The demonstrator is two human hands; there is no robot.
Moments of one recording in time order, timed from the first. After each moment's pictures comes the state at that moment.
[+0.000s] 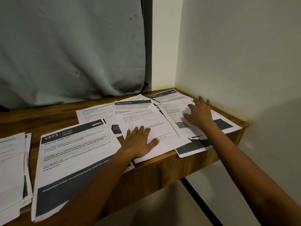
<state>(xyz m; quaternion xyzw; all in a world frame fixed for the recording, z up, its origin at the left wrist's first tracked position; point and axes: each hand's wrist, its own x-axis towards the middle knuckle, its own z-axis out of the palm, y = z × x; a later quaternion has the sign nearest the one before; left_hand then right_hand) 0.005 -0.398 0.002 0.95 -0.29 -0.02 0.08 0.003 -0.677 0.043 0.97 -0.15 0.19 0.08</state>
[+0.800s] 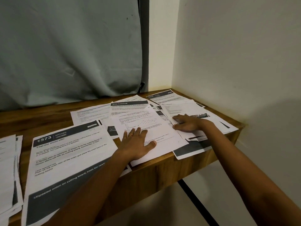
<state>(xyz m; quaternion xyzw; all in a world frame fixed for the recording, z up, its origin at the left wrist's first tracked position) 0.006 -0.399 0.004 0.95 -0.29 -0.03 0.07 0.010 -0.673 0.037 0.99 -0.05 -0.10 -0.07</state>
